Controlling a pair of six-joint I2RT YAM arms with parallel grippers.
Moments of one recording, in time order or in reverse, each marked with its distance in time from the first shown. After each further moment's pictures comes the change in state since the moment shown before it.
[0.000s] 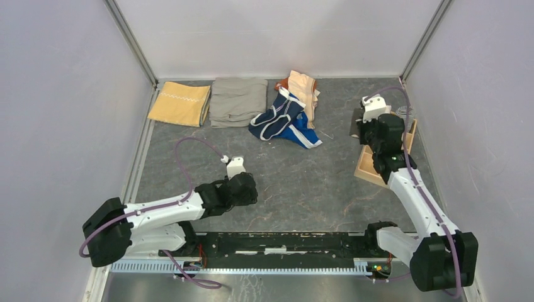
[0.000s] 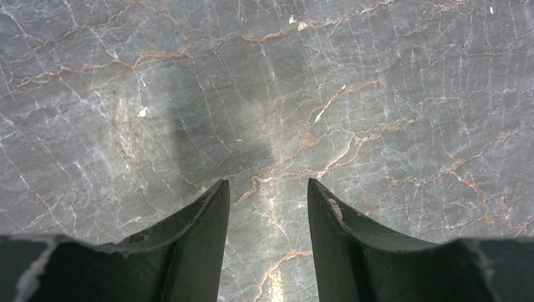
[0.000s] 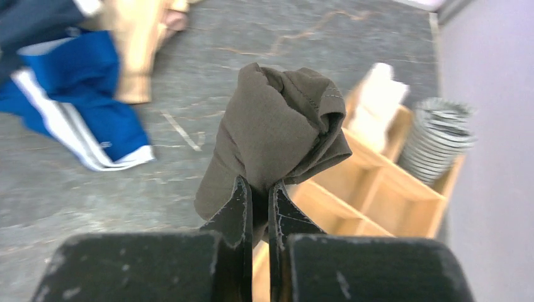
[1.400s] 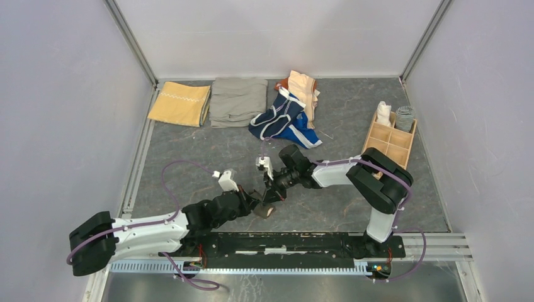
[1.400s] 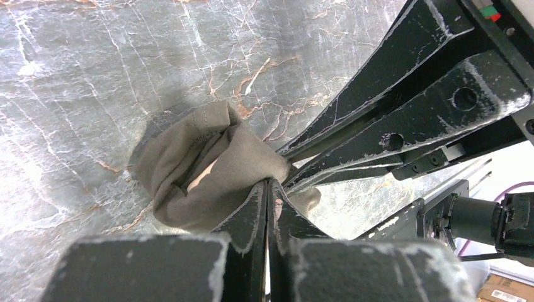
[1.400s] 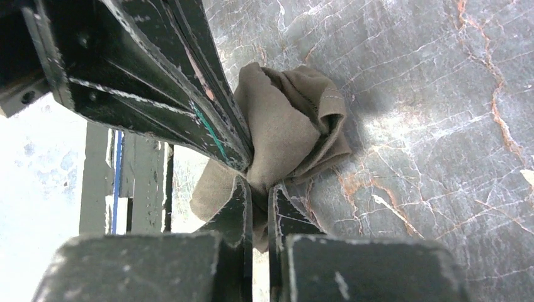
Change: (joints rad) left arm -0.086 -0.223 -0.352 0.478 0.040 -0.148; right arm 0.700 0.769 0.081 0.264 -0.850 0.052
